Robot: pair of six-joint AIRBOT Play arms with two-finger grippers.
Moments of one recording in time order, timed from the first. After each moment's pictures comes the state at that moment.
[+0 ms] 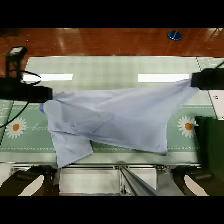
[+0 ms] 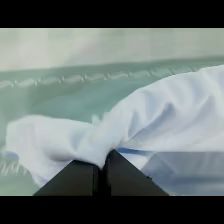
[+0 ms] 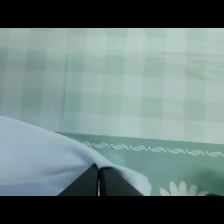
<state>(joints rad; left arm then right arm) -0.13 -0.96 1.06 1.49 -1.22 -1.66 0.11 -0.91 1.25 -1.56 1.27 1.68</state>
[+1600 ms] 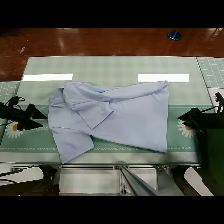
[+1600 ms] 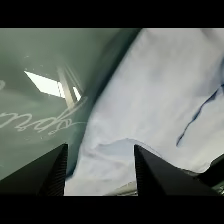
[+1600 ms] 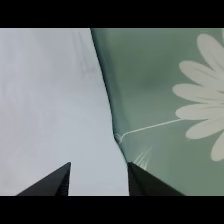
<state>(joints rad) 0.59 -1.44 0.88 1.05 -1.42 -1.44 -0.59 -0.96 0.61 -0.96 1.27 1.33</state>
